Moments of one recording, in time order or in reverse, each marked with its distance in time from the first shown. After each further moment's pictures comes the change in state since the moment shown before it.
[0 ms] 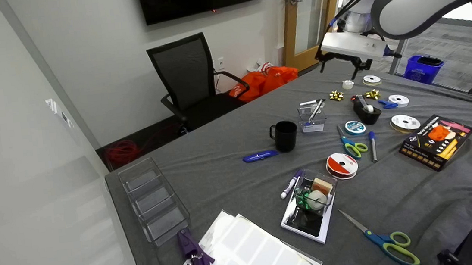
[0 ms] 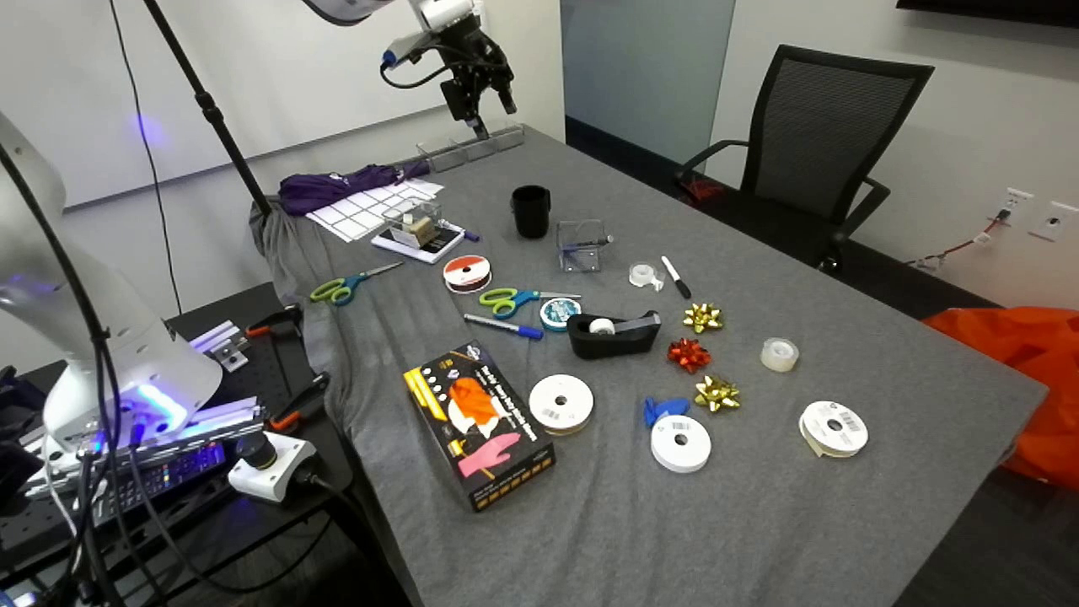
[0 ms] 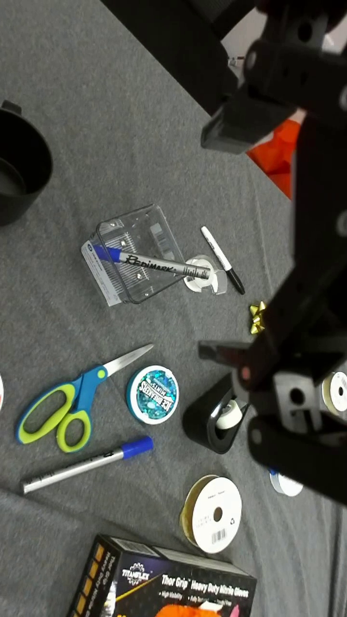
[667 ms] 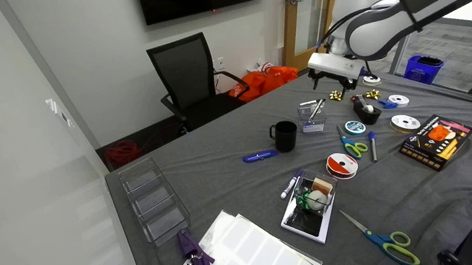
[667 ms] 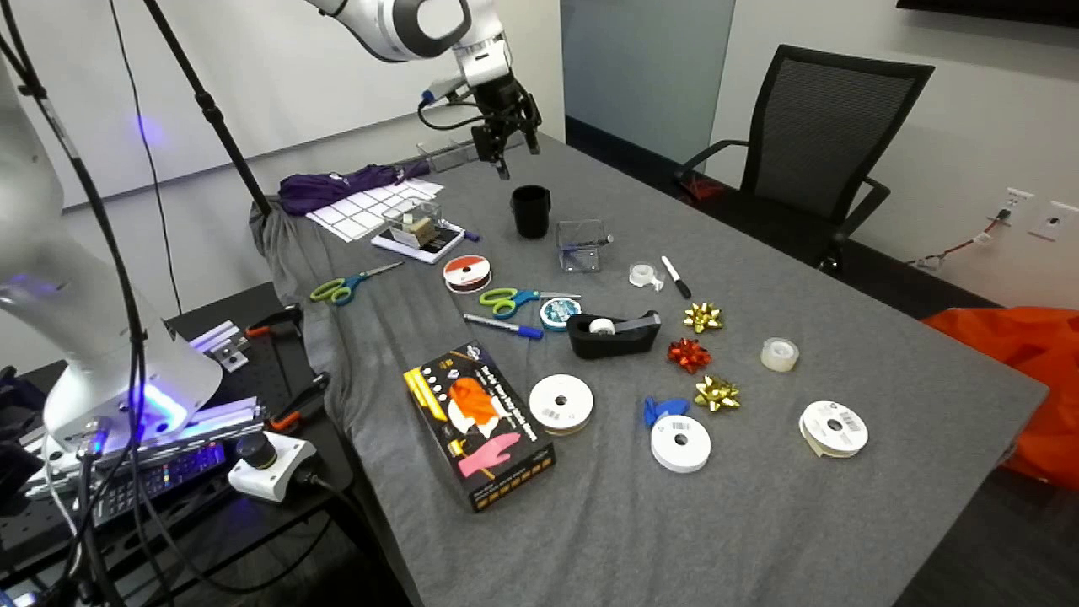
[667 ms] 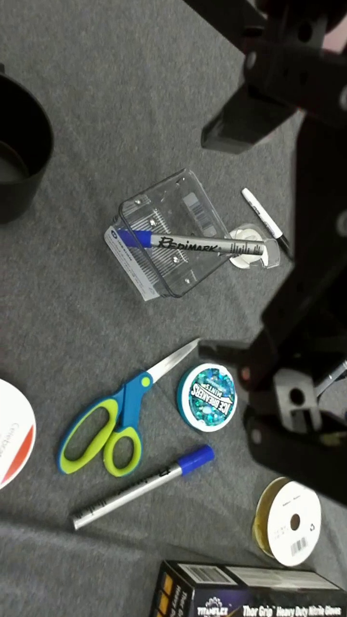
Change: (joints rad) arm 0.034 0.215 -0.085 0.111 0.128 0.049 0.010
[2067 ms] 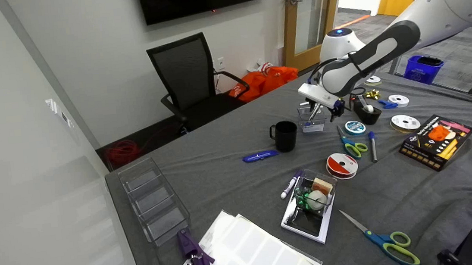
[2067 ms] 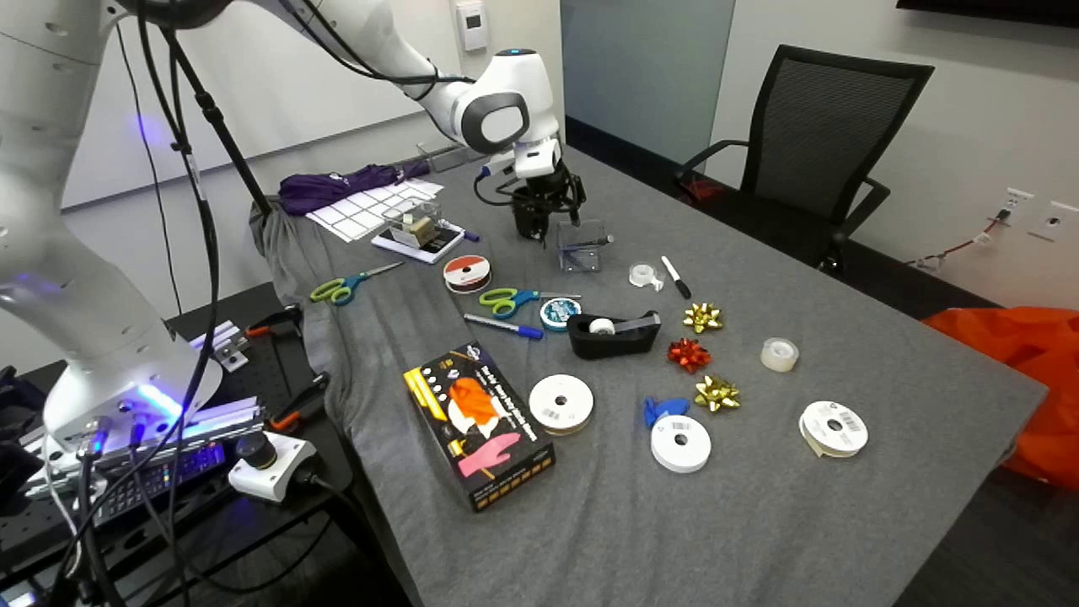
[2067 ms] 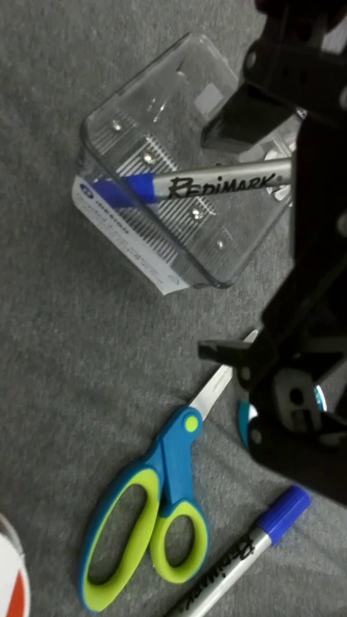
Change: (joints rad) arm 0.056 0.399 -0.159 0.241 0.193 0.107 0.047
